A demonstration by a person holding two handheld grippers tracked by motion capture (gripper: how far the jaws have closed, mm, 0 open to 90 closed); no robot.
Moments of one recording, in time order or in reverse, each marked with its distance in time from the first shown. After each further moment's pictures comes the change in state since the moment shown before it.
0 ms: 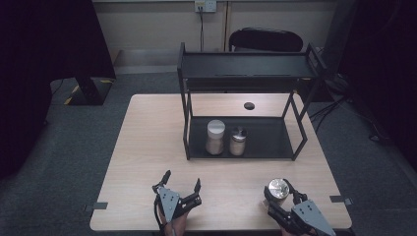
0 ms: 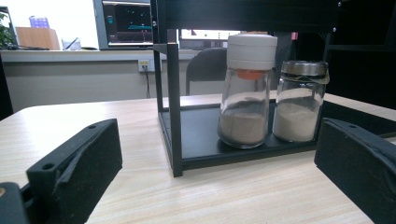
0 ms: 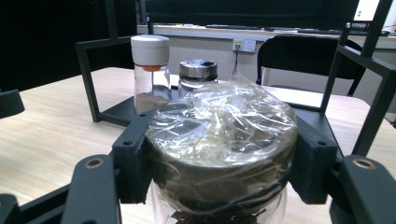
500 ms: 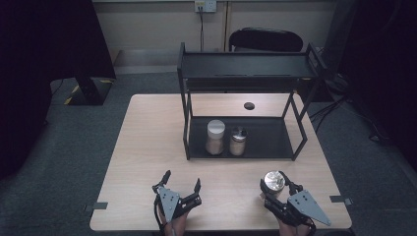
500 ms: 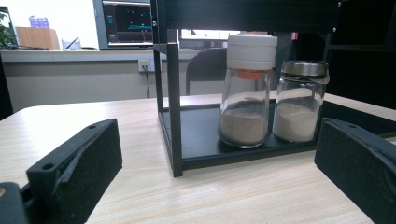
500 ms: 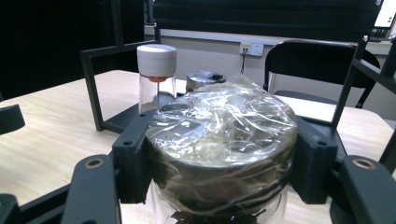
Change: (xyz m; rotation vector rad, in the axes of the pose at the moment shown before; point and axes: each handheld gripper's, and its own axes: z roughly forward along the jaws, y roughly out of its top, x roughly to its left) left arm 0.000 0.000 0.000 0.000 0.000 0.000; right arm -0.004 0.015 0.018 -0.003 0.030 -0.021
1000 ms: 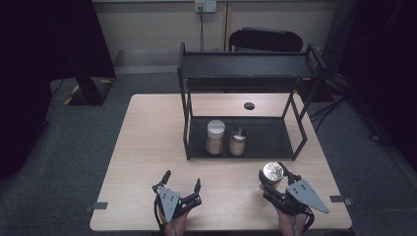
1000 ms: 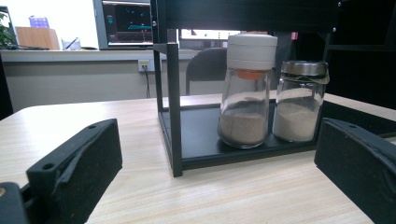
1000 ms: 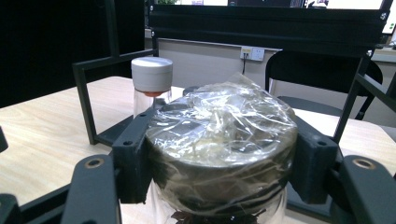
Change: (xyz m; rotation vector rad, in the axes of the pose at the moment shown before) left arm 0.000 0.000 0.000 0.000 -0.001 0.000; right arm -0.007 0.013 0.019 -0.011 0.005 -0.010
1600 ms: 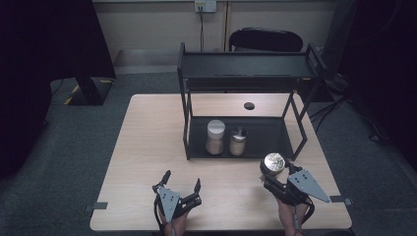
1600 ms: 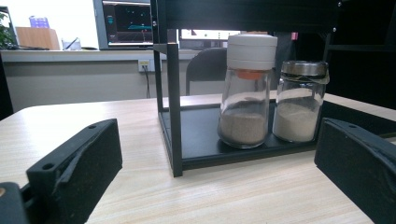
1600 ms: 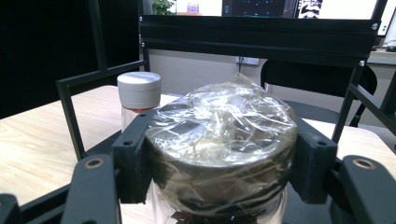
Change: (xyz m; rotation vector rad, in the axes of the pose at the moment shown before) left arm 0.000 0.000 0.000 0.000 0.001 0.000; right arm -0.008 0.012 0.016 -0.011 -0.015 0.019
